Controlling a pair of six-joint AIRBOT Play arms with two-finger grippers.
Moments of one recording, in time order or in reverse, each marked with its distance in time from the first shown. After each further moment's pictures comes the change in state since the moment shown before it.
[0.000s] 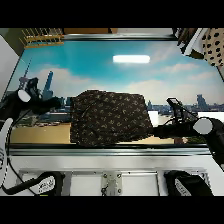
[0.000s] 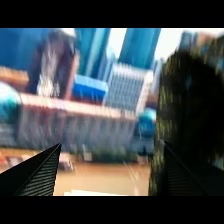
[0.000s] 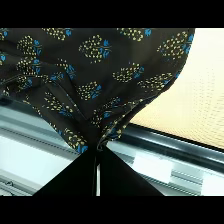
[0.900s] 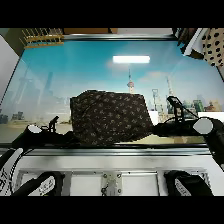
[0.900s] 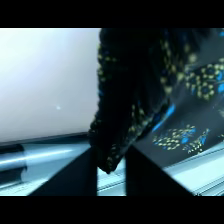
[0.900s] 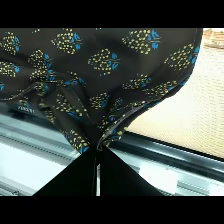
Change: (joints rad) left arm 0.005 0.140 -0.575 -0.418 -0.087 0.262; right arm 0.000 0.000 0.000 0.027 -0.035 0.000
